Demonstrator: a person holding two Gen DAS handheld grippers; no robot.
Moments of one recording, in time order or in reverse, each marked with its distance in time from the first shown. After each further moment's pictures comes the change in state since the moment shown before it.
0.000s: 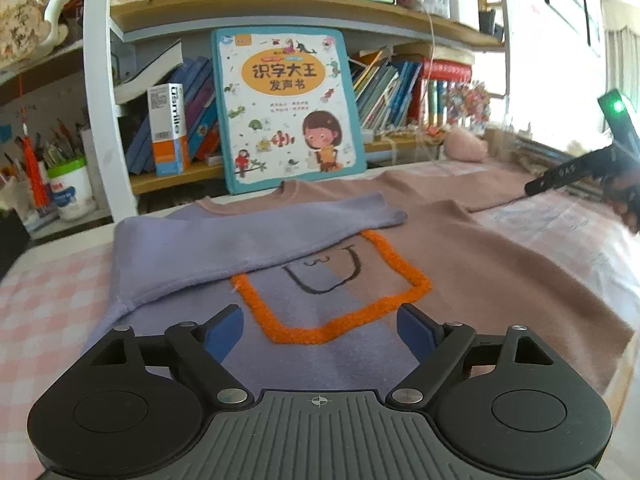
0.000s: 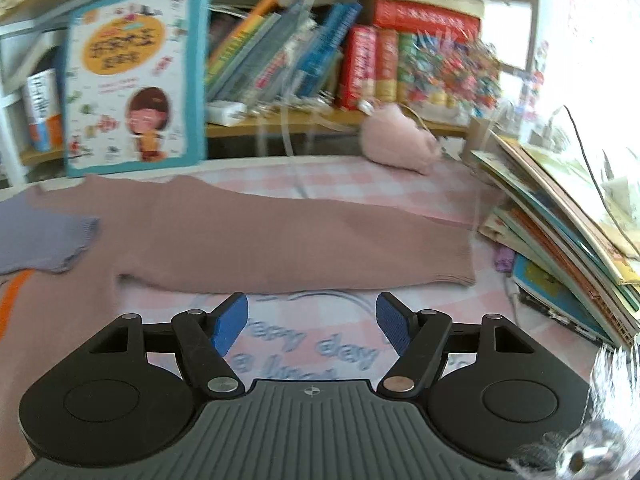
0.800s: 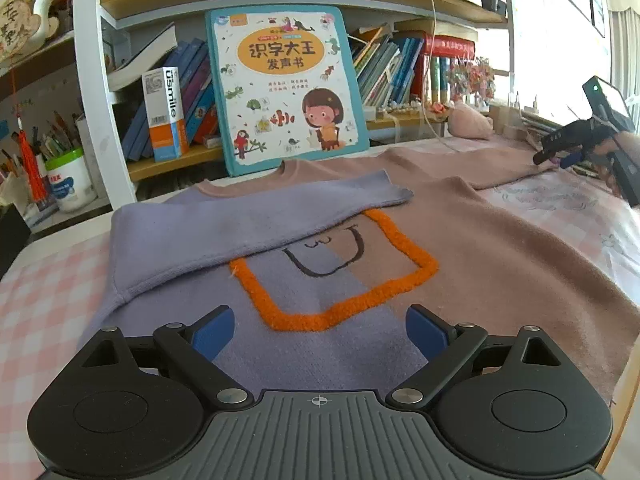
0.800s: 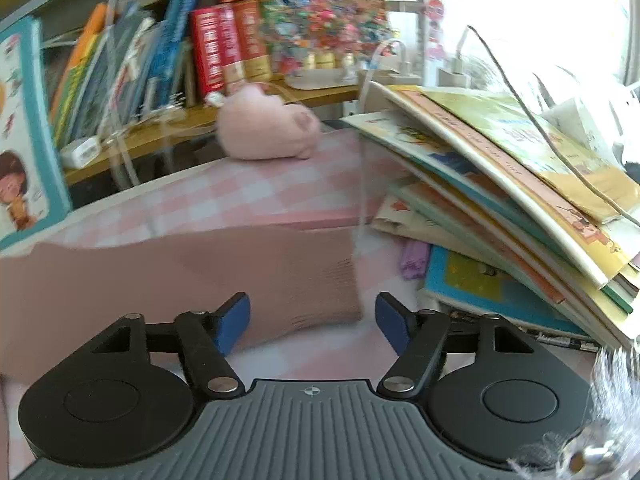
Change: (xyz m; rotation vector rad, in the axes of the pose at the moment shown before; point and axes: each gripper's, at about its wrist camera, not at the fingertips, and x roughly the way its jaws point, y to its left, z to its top) left arm 0.012 -0.003 0.001 0.013 0.071 0.008; right arm 0.058 -0.089 0.023 0.252 0.041 -0.138
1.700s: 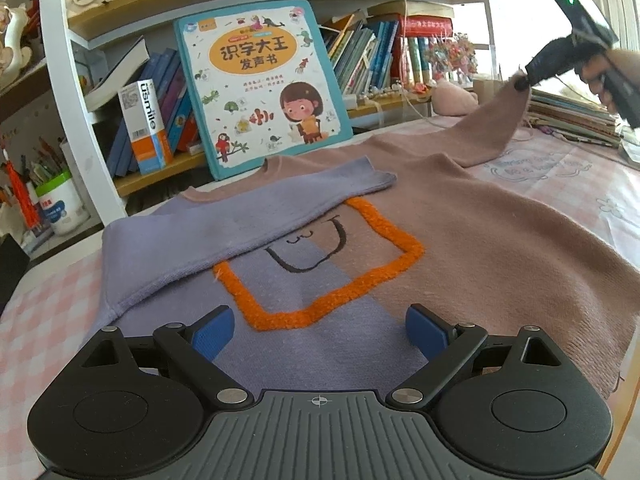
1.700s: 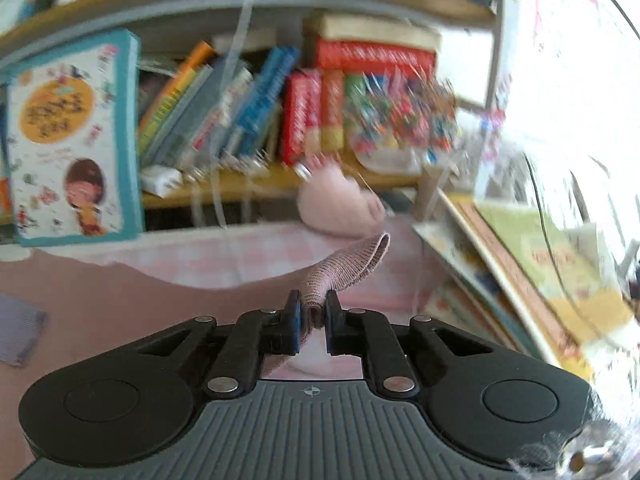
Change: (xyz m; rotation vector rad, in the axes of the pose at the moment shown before) left arm 0.003 -0.018 -0.001 0.103 0.014 0.010; right arm -0.069 0.058 0.024 -0.222 -0.150 0.090
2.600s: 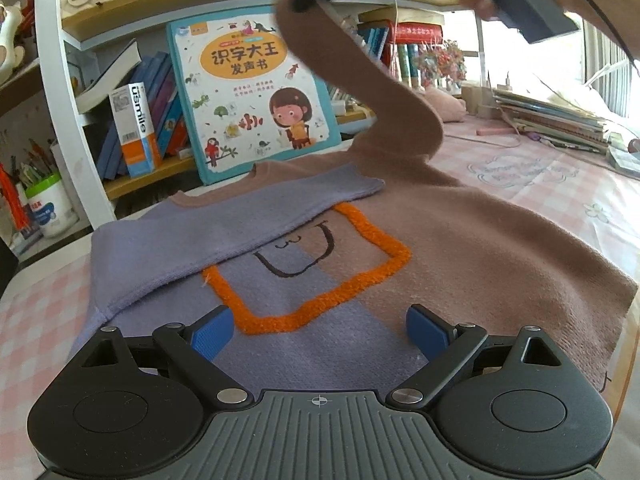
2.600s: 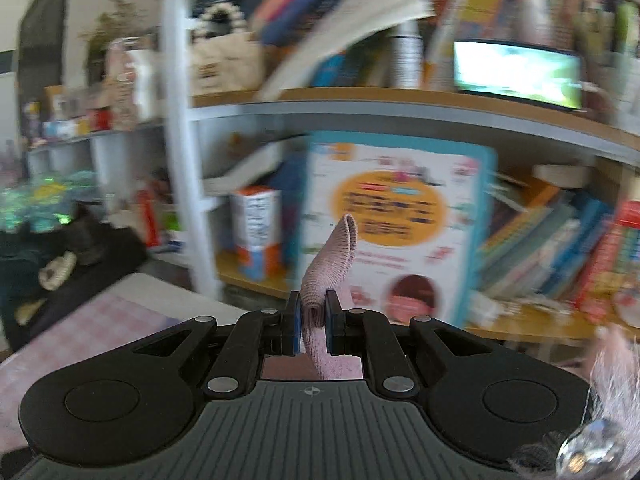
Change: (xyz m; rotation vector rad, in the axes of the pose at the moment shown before) left arm -0.002 0.003 0.000 -0.012 -0.017 -0.043; right arm -0.054 0.243 0.072 -0.218 -0.168 0.577
